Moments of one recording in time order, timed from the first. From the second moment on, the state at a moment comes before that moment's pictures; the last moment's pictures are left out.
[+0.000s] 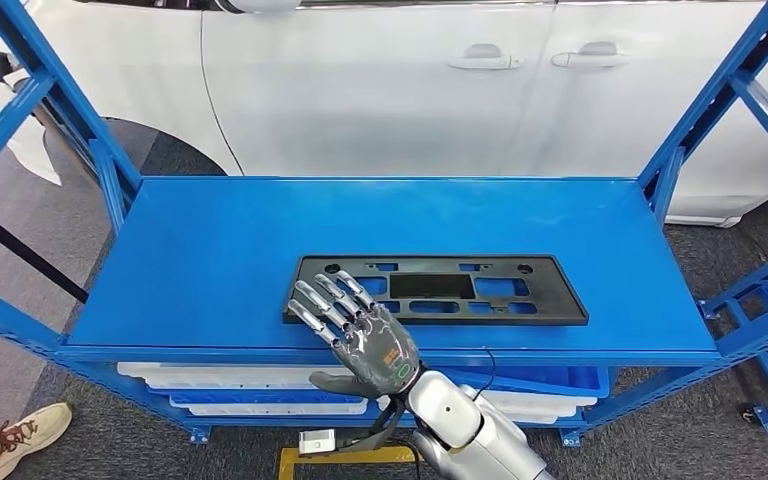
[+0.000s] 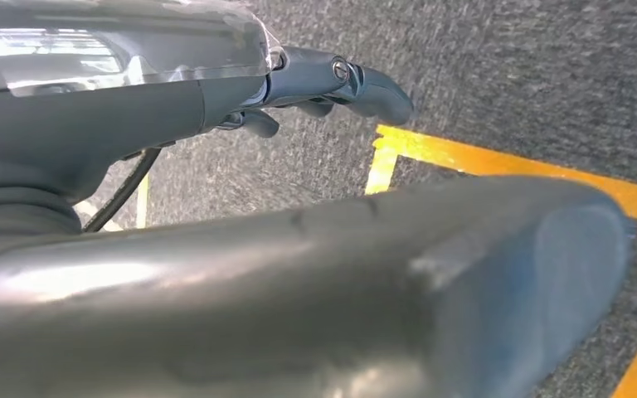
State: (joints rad) left arm -0.09 -0.08 1.17 -0.22 -0.95 0.09 0.00; right arm -0.32 0.01 0.68 -1.20 1.49 -0.69 -0.17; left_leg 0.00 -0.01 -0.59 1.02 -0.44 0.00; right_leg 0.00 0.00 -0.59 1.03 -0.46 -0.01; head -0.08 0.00
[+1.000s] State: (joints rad) left arm -0.08 -0.08 1.17 -0.22 -0.97 0.07 -0.04; right arm -0.54 0.13 0.68 -0.76 1.54 -0.70 0.08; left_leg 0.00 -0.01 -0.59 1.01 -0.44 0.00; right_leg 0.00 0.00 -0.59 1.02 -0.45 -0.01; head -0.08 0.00
